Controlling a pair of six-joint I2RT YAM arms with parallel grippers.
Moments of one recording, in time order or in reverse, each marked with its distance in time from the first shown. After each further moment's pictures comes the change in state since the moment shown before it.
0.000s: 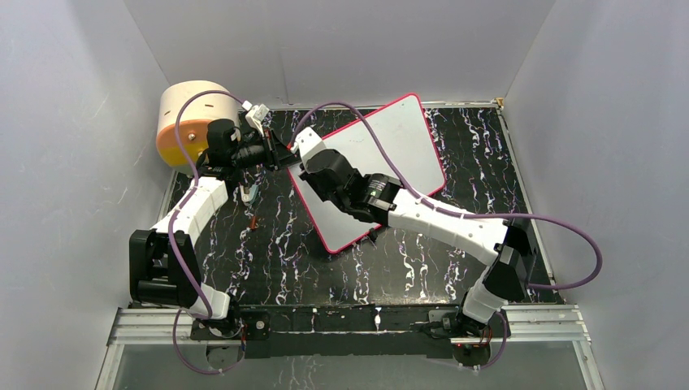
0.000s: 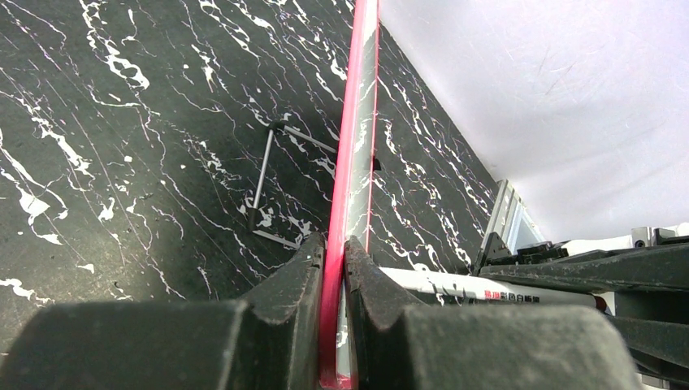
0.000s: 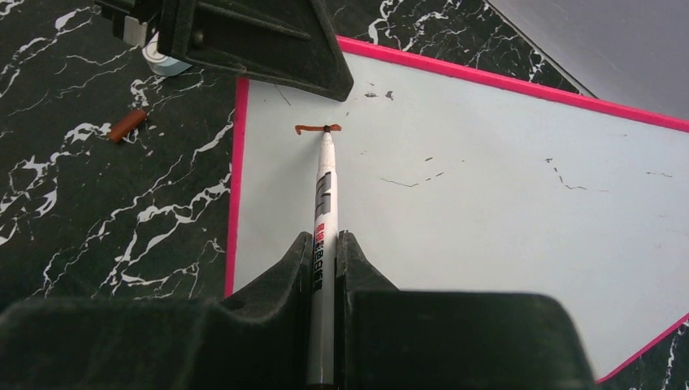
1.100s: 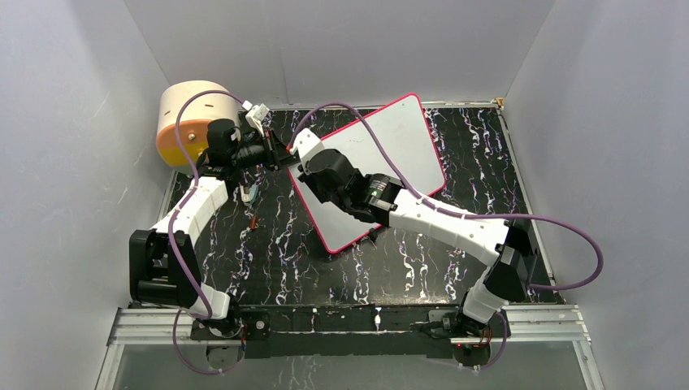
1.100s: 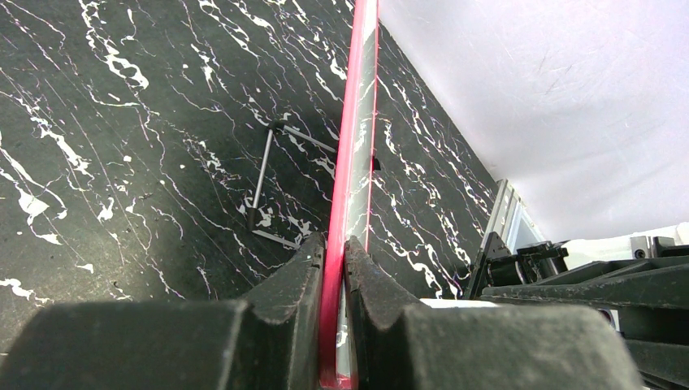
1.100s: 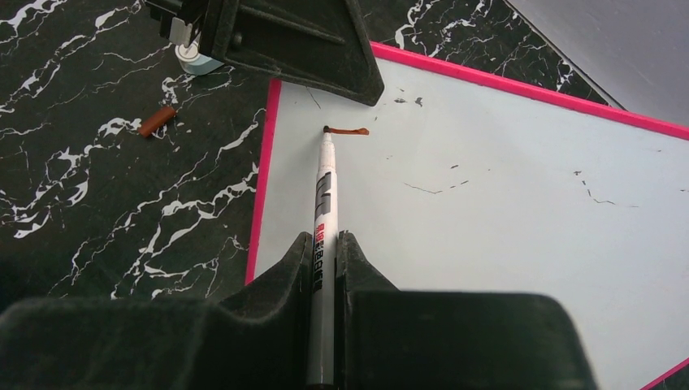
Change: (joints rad) left arm -0.002 0.000 0.003 -0.004 0.000 0.001; right arm 0.000 -0.014 -0.014 0.018 -0.077 0.000
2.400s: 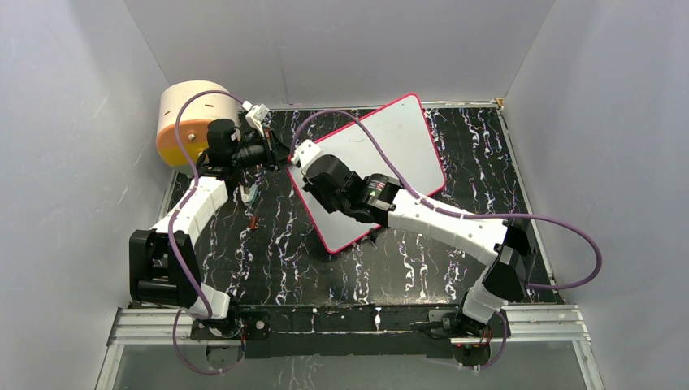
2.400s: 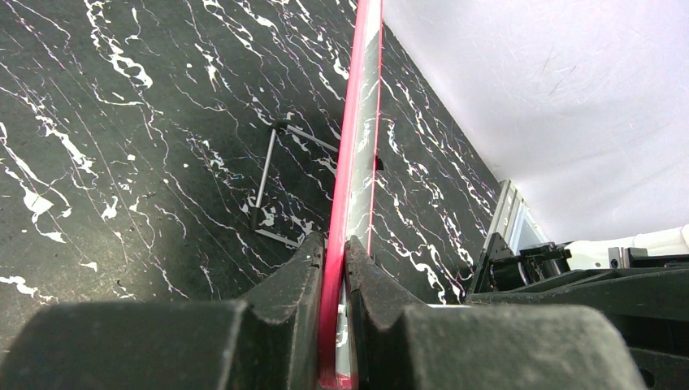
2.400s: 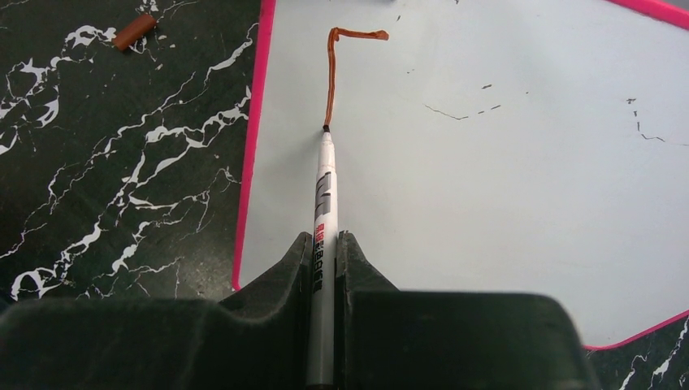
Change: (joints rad) left arm 0.000 0.000 0.000 -0.004 -0.006 0.004; right arm 0.000 0.011 0.011 -0.184 -0.019 0.039
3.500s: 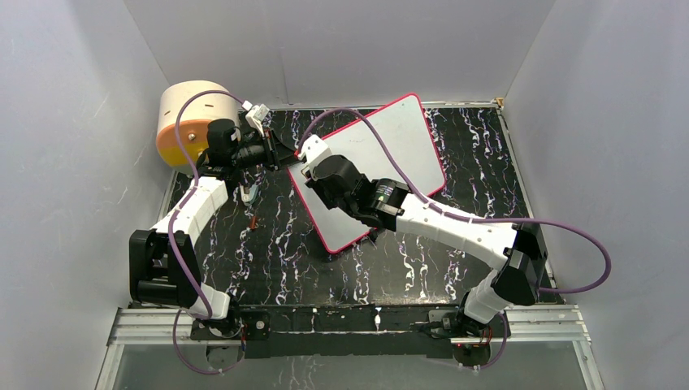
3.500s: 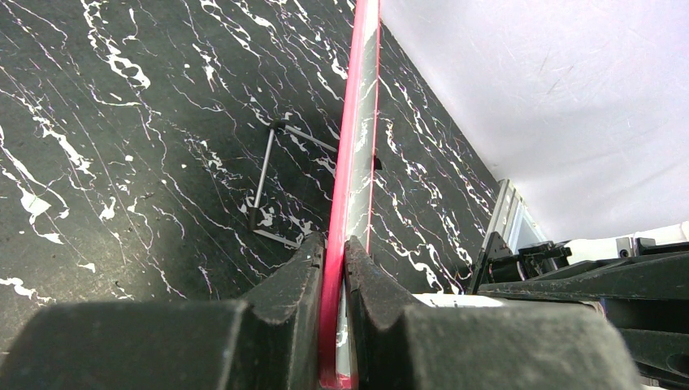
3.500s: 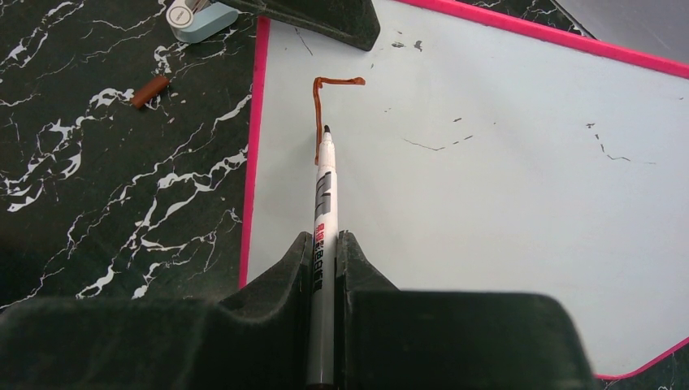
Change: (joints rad) left arm 0.000 0.000 0.000 0.001 0.004 0.001; right arm 0.000 -0.064 -0.091 0.167 0.019 -0.005
